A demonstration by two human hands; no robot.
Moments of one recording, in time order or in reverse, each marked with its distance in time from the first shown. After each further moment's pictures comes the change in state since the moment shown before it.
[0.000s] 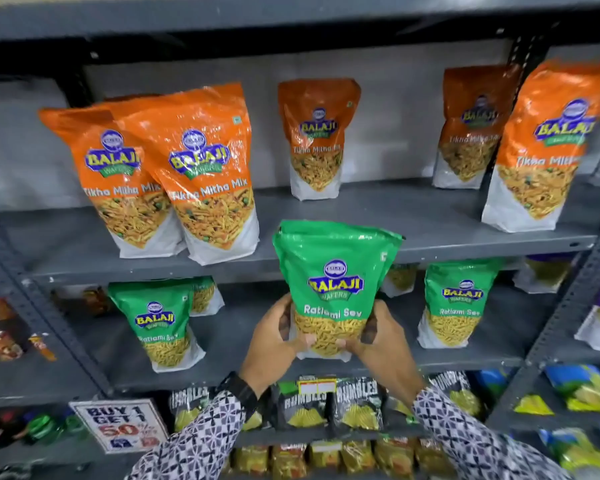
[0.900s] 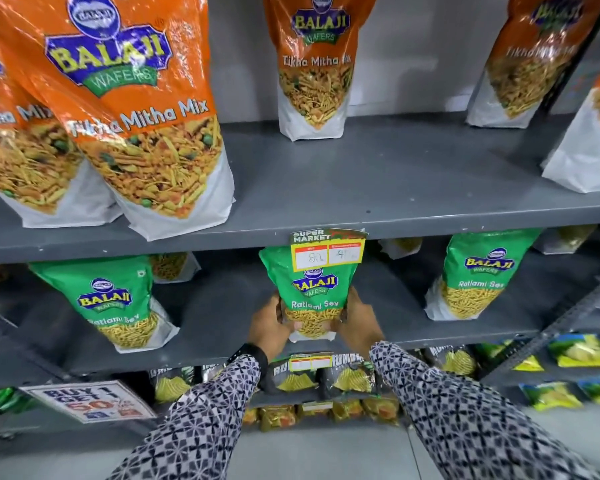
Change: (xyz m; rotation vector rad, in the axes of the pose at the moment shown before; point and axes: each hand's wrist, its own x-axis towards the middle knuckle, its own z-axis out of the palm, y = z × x) left_hand 0.099 -0.165 0.026 0.229 0.017 -0.340; right_hand 0.104 0.124 0.087 -0.269 -0.186 0.277
